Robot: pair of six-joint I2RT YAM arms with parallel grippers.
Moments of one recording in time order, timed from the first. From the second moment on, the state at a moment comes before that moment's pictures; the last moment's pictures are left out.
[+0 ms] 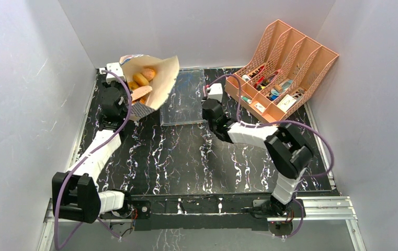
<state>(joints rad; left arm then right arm) -0.16 1.25 0.86 0.51 -0.40 0.12 0.72 1.82 1.06 0.33 0.56 0.28</state>
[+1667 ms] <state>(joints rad) -0.41 1.03 0.70 0.38 -0.11 -0.02 1.18 1.65 1.27 -0.24 0.47 0.42</state>
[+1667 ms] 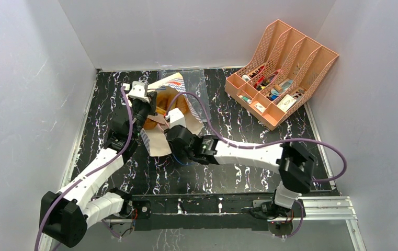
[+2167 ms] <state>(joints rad) -0.45 1.05 0.75 0.29 -0.14 -0.06 1.12 1.85 1.31 -0.21 0.53 0.30</state>
